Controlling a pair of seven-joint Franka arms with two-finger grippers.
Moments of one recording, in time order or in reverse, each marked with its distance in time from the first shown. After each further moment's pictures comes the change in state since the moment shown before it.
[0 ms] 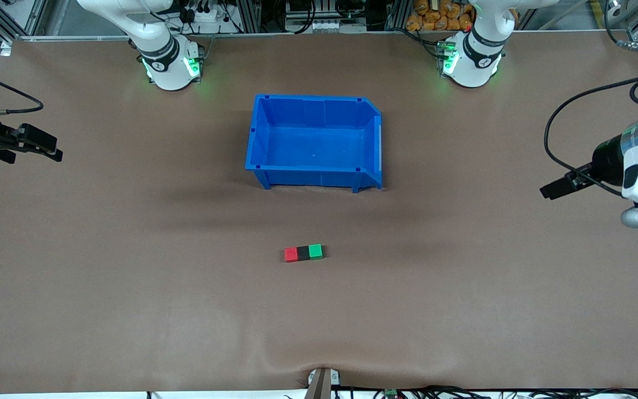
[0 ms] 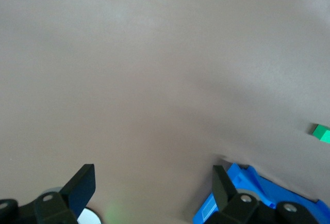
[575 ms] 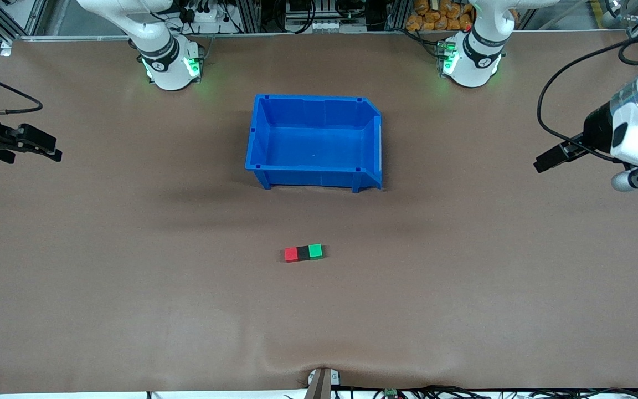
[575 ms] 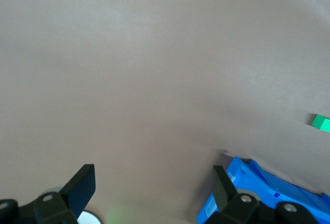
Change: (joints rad) left arm -0.008 -0.206 -0.015 -0.269 0.000 0.145 0.001; right arm 0.000 0.000 0.000 0.000 0.000 0.000 0.000
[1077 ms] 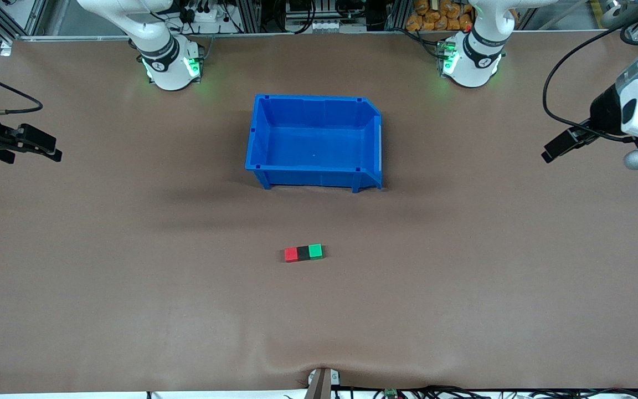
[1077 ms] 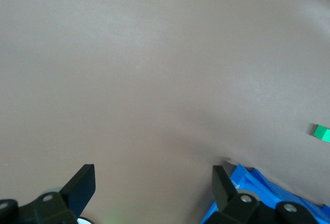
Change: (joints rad) left arm 0.075 -0.097 -0.022 -0.121 -0.009 0.065 0.005; right arm 0.000 0.000 0.000 0.000 0.000 0.001 0.000
